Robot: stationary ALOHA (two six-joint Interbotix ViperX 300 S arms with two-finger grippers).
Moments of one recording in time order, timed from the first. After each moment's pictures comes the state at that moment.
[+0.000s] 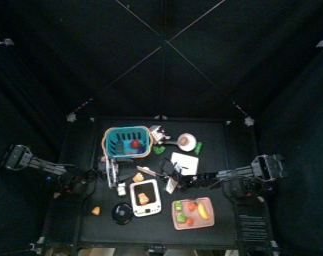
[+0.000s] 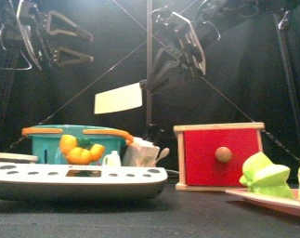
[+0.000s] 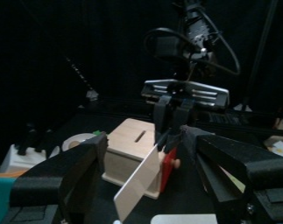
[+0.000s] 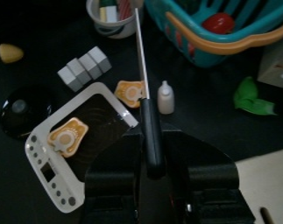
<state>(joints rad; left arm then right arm) -0.08 -0.62 1.19 -0.62 -0.79 0.48 0.06 -0.11 0.46 -0.94 0.55 1.35</state>
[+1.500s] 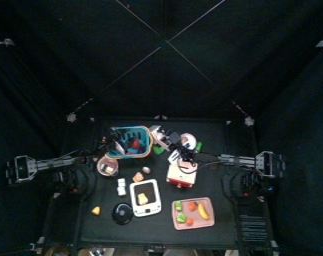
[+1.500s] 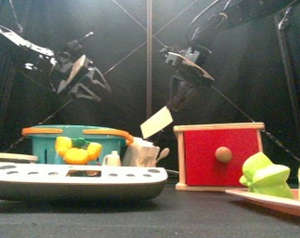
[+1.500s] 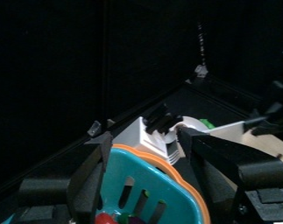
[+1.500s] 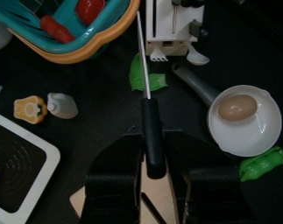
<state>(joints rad) 0.48 -0.32 0.89 -0.71 -0.50 0.48 -0.21 -0.15 0.41 -0.50 0.75 0.92</state>
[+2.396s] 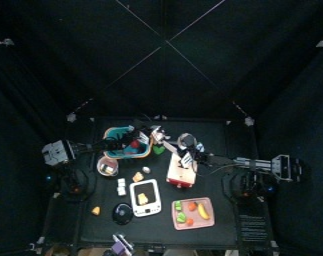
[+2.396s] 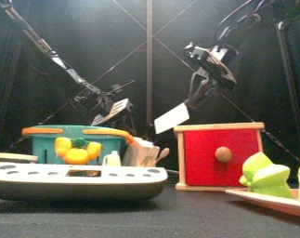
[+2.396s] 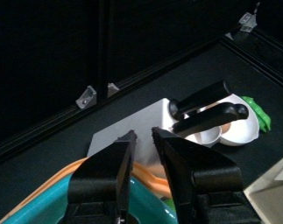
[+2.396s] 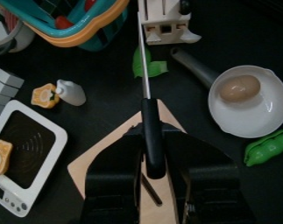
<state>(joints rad) 0.52 0.12 0.56 -0.71 -0.37 0.38 -0.23 -0.36 0.63 -0.50 0.56 0.99</state>
